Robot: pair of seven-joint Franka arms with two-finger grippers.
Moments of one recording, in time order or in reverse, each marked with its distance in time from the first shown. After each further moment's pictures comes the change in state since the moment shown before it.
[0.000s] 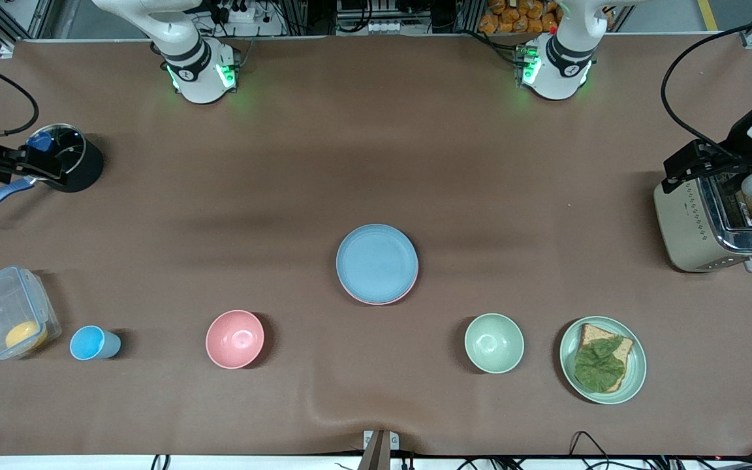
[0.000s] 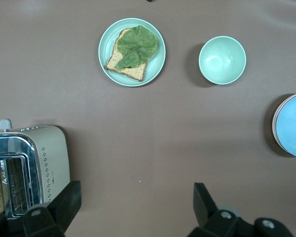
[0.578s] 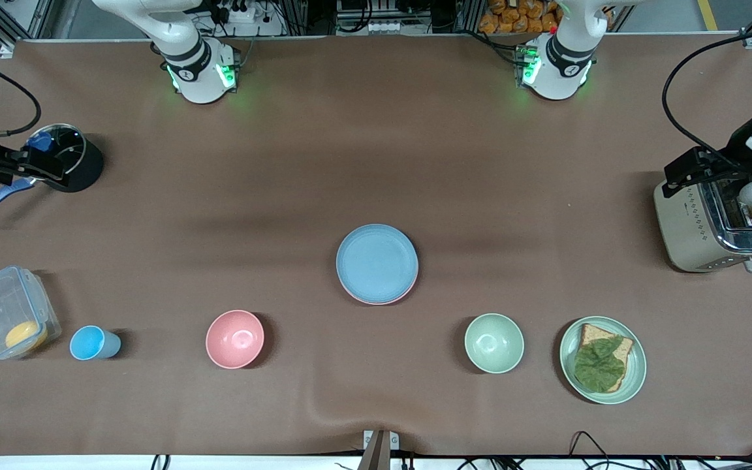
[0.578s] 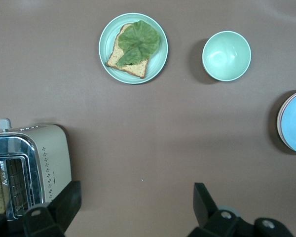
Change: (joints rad) left arm 0.005 0.018 0.006 -0.001 0.000 -0.001 0.020; right arm 0.000 0.000 0.009 0.002 0.000 0.001 0.000
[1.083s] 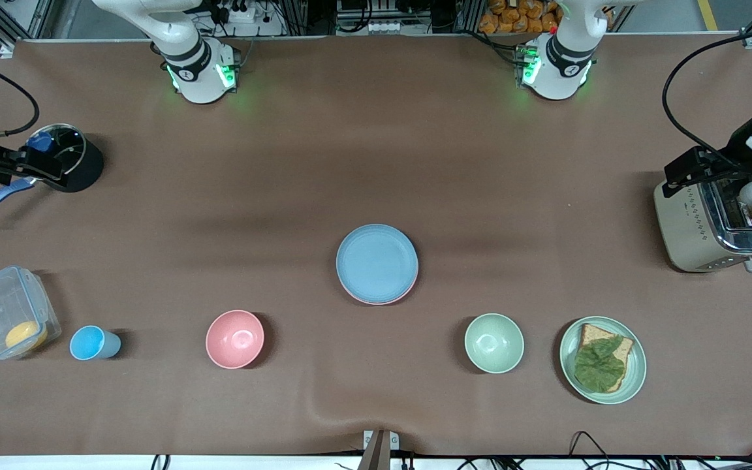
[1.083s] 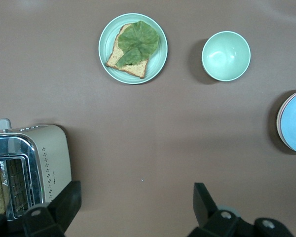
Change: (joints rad) left arm -0.001 0.000 0.000 0.001 0.000 -0.001 0.000; right arm -0.006 0.000 -0.002 0.000 0.000 0.000 0.000
